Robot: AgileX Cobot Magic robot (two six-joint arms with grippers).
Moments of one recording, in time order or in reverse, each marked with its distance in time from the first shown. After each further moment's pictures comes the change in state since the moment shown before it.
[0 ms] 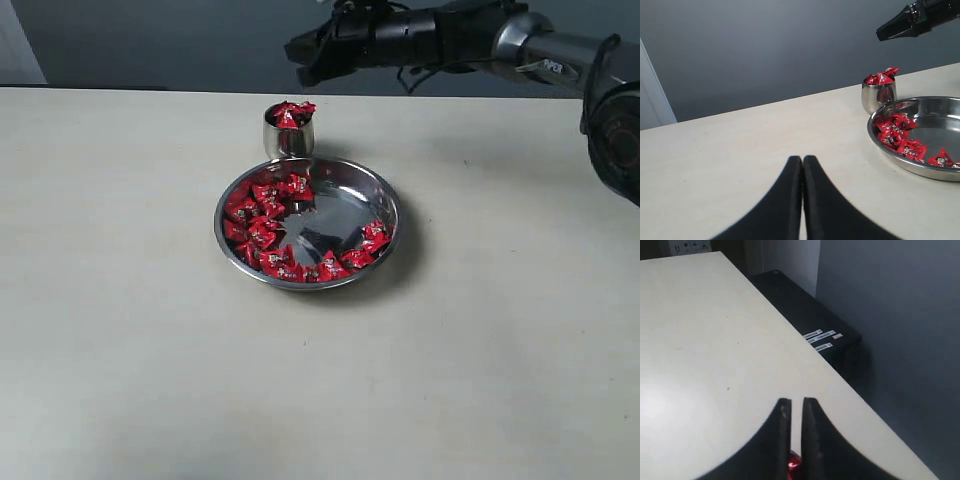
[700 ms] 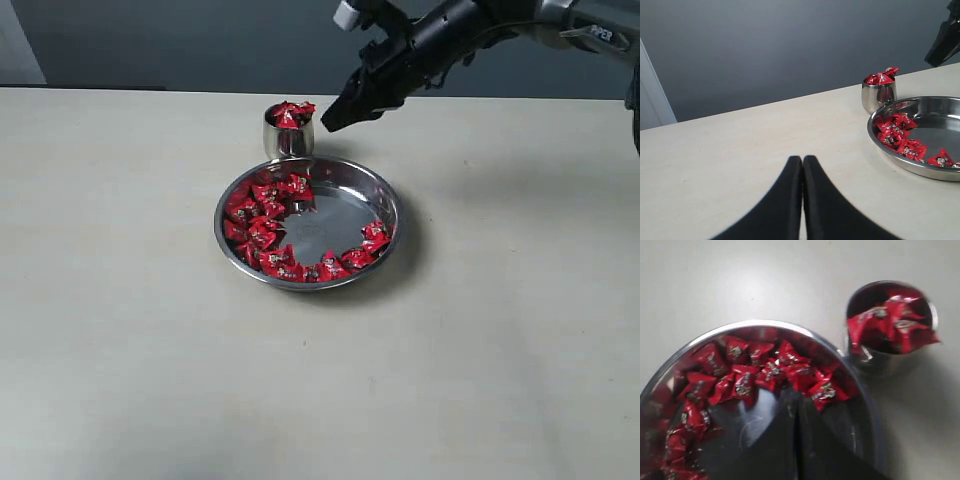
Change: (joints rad) left arm 0.000 0.000 0.000 0.000 0.000 0.000; right arm -0.042 -0.072 -0.002 -0.575 0.466 0.516
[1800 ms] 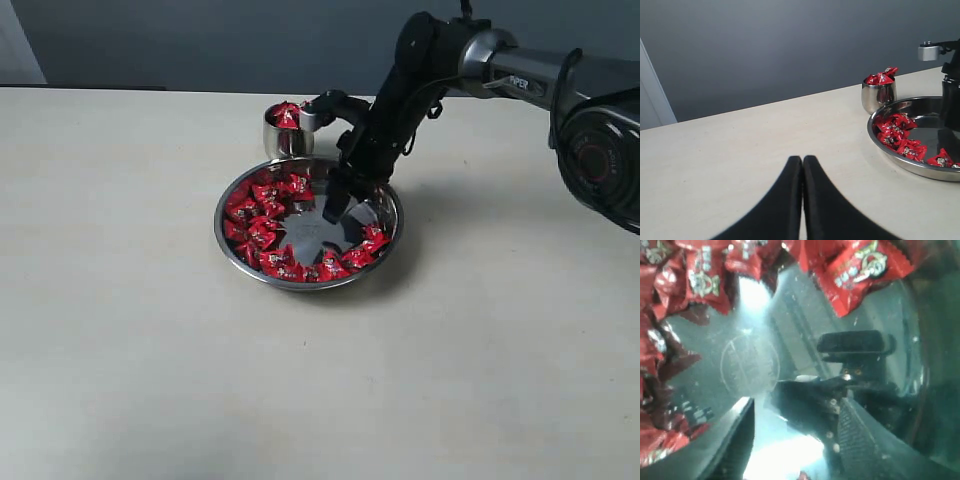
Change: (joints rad) left arm 0.000 0.000 0.000 0.000 0.000 0.000; right arm 0.113 0.109 0.000 -0.355 0.022 0.324
